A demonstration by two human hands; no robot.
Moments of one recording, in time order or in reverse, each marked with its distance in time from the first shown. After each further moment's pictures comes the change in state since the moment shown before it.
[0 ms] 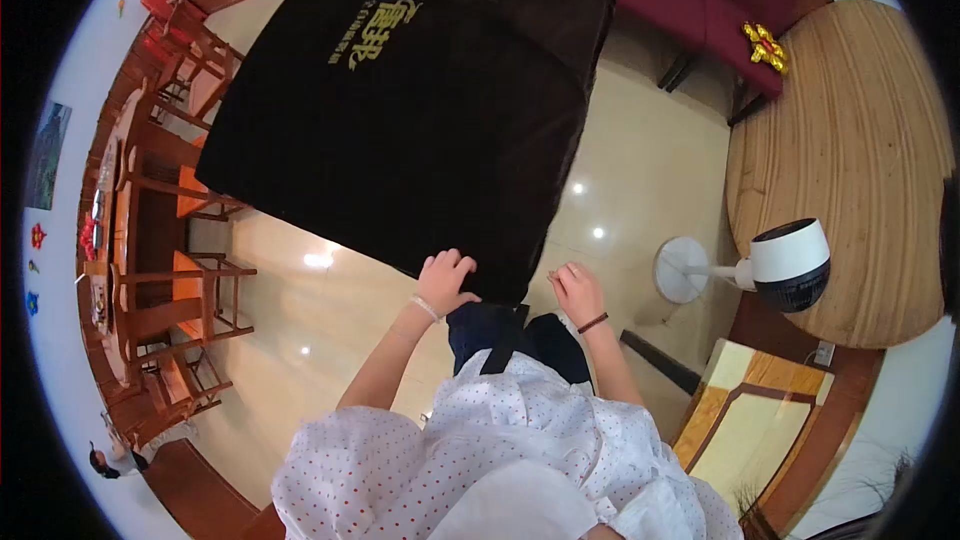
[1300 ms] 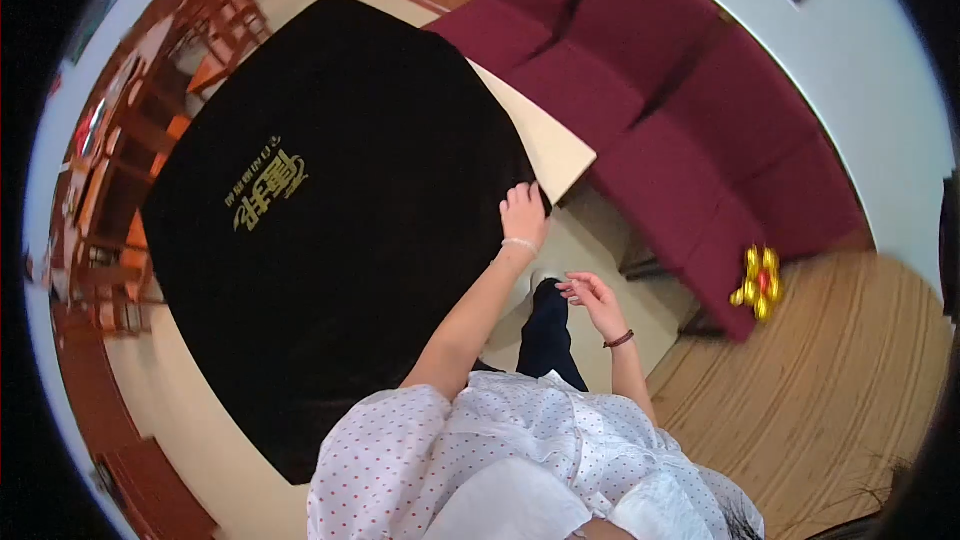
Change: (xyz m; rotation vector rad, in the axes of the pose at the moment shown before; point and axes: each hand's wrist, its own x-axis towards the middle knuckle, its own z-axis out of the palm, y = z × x) left_hand 0.769 0.040 -0.084 -0.004 0.640 -0.618; right_hand 0.561 0.391 -0.178 0.874 -0.634 0.357
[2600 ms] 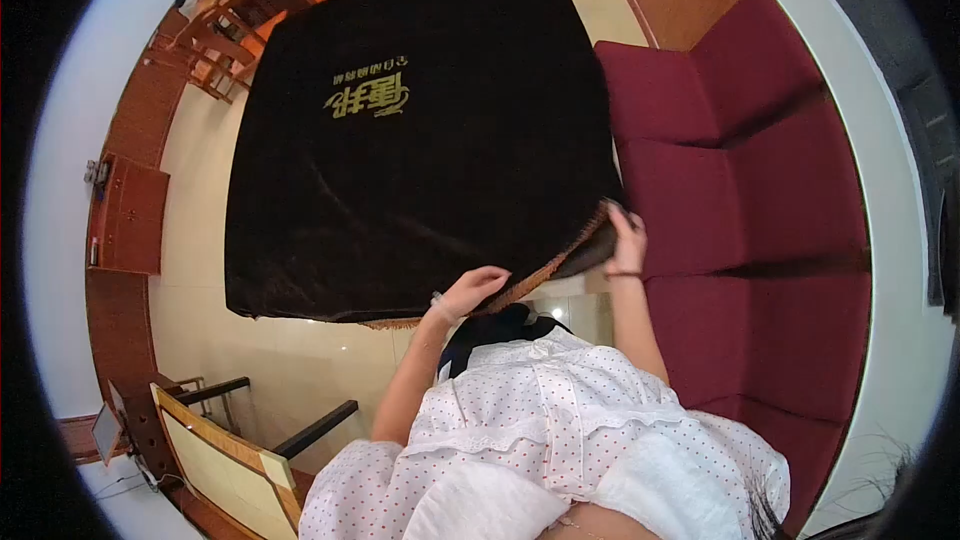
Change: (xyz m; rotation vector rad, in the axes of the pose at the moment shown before) left_hand -0.036 -0.016 -0.066 -1.194 -0.044 -0.906; right_hand 0.301 -0.096 -0.018 0.457 -0.138 0.156
